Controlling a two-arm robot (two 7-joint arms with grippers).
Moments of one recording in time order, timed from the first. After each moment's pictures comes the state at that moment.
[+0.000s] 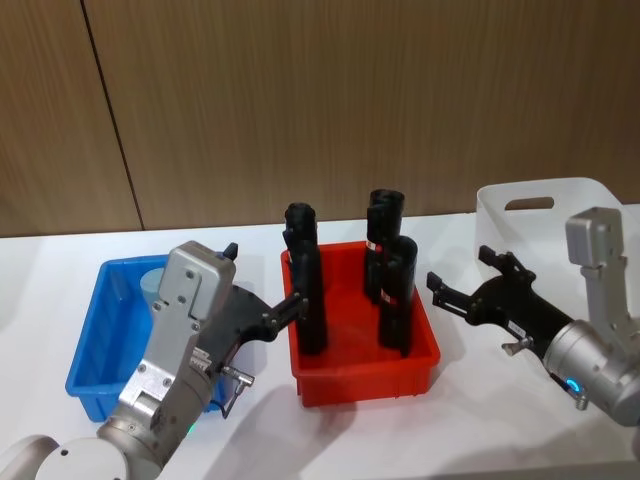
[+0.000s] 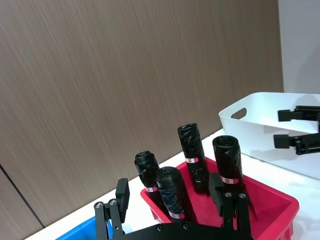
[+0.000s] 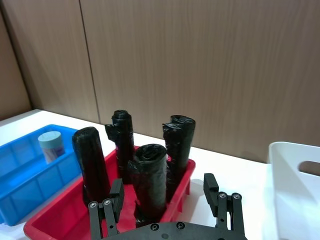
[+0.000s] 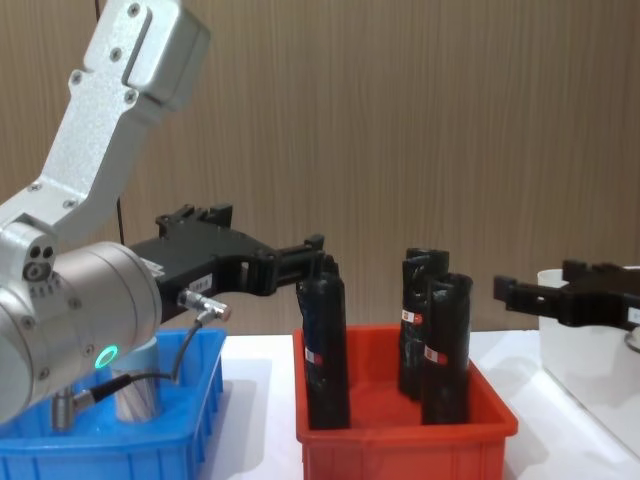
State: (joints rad) left arm -0.24 0.38 0.45 -1.63 -0.20 0.01 -0.01; right arm 0.30 0.26 -0.21 -1.32 0.28 -0.01 0.39
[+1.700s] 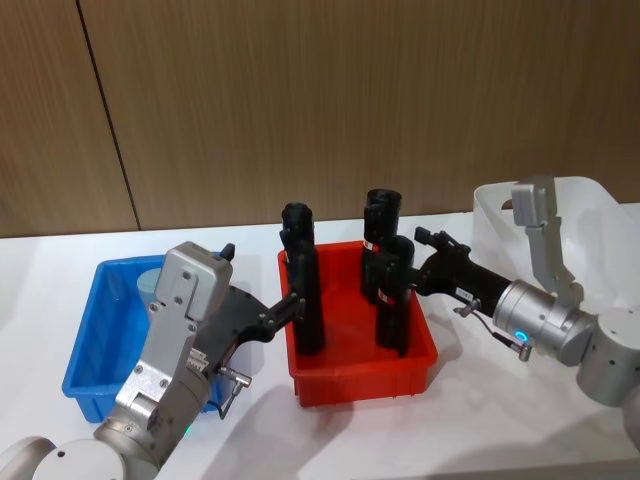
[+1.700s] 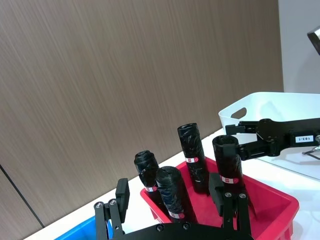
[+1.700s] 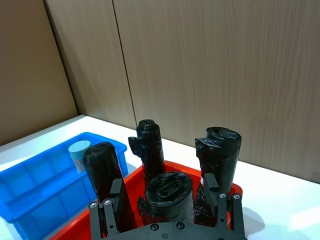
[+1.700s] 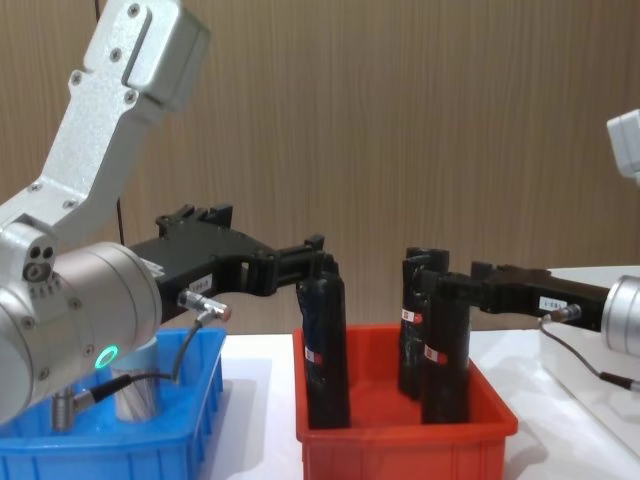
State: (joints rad) left arm -0.24 0.38 0.45 -1.63 -0.20 0.01 -0.01; right arm 0.70 0.14 -0.25 -0.68 0.34 -0.19 0.73
